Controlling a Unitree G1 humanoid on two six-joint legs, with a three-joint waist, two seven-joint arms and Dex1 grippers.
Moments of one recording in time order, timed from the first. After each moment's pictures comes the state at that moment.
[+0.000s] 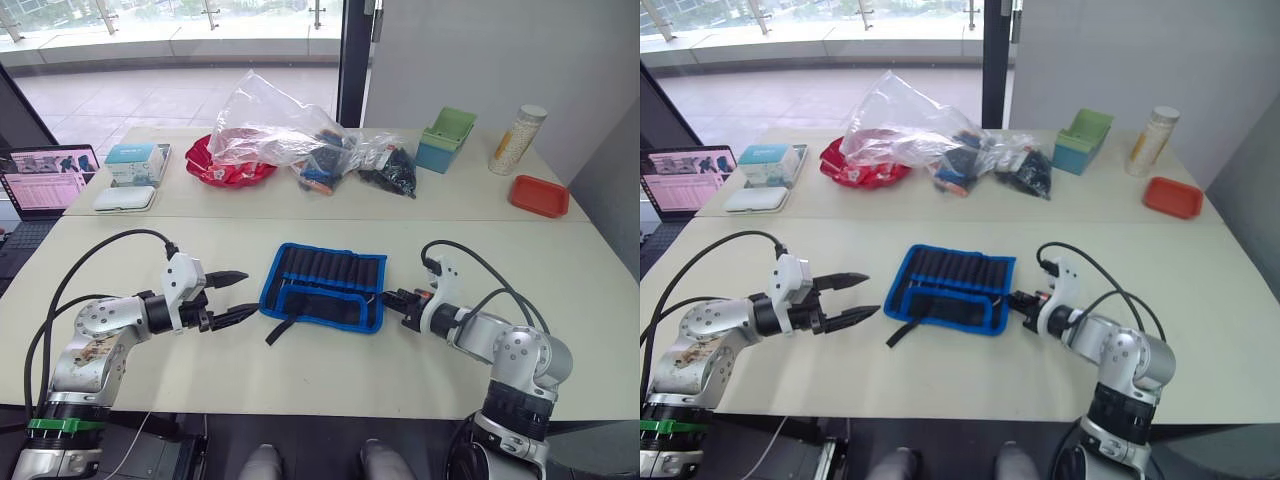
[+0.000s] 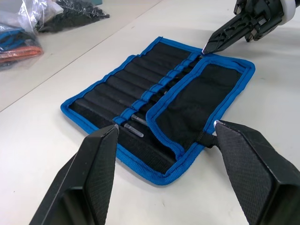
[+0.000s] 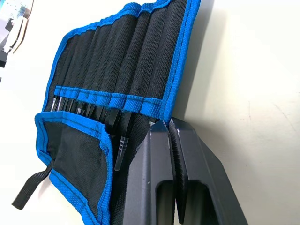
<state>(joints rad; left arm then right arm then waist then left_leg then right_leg) -0.23 0.70 0.11 0.00 -0.42 0.17 -1.11 -0.45 -0.05 -0.49 -0.28 0.55 1.44 0.25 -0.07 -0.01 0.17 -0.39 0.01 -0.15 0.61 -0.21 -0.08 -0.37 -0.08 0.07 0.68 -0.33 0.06</state>
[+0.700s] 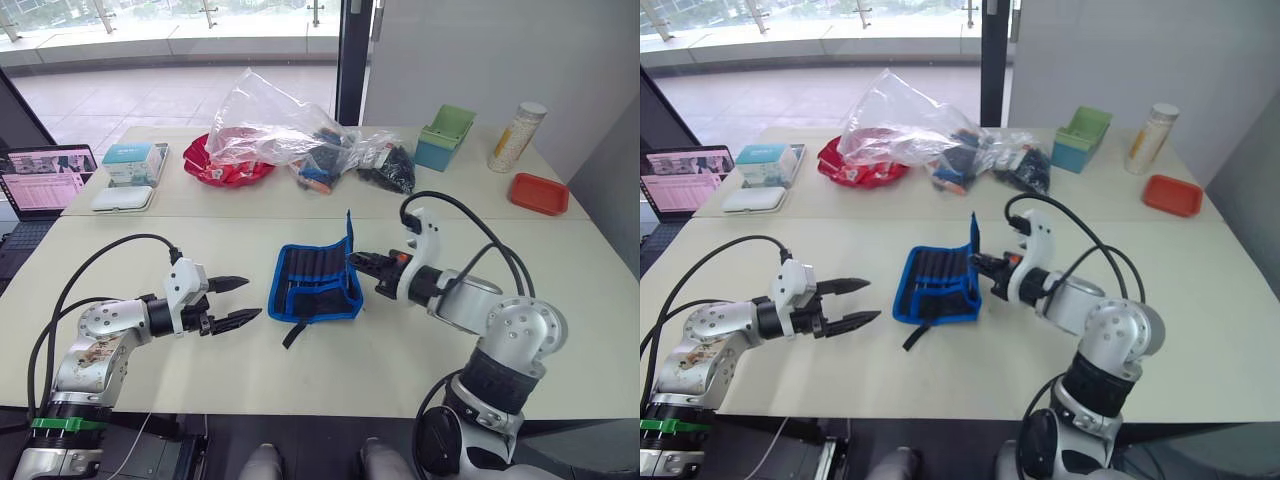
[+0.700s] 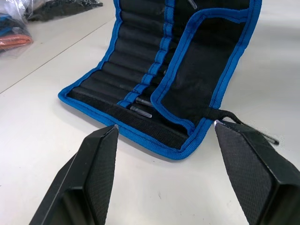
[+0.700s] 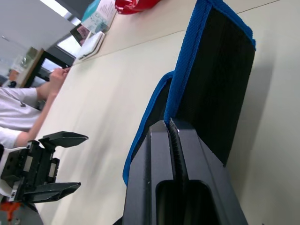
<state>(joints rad) -0.23 0.70 0.10 0.02 -0.40 0.15 -1.14 -0.67 0.08 -0.43 -0.45 0.62 1.60 0.06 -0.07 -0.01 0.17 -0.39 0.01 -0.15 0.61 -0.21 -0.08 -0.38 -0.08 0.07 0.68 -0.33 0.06</state>
